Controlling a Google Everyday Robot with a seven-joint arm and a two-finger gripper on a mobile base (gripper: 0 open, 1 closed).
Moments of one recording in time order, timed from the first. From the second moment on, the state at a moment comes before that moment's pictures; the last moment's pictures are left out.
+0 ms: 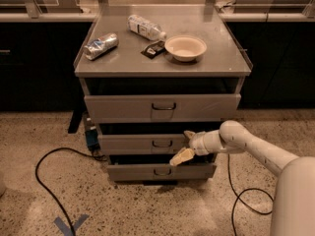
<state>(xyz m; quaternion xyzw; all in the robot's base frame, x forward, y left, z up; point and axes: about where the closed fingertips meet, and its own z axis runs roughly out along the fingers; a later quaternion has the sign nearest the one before) 0.670 -0.104 0.450 -0.46 0.77 0.29 0.34</state>
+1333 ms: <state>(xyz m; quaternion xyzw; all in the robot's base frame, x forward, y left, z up) 0.673 -0.090 0.492 -0.49 0.75 0.23 0.38</state>
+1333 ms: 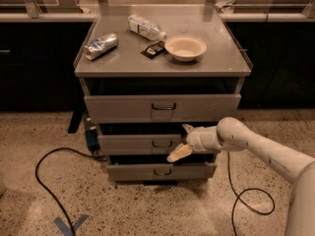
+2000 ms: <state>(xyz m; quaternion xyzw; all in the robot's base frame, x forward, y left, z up) 0.686 -0.091 0.474 -0.49 0.76 0.22 0.36</state>
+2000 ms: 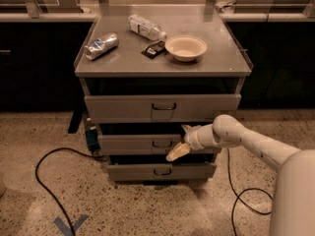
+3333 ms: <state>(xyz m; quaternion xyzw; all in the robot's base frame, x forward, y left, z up) 0.688 -0.100 0.435 -0.48 0.79 0.25 0.30</state>
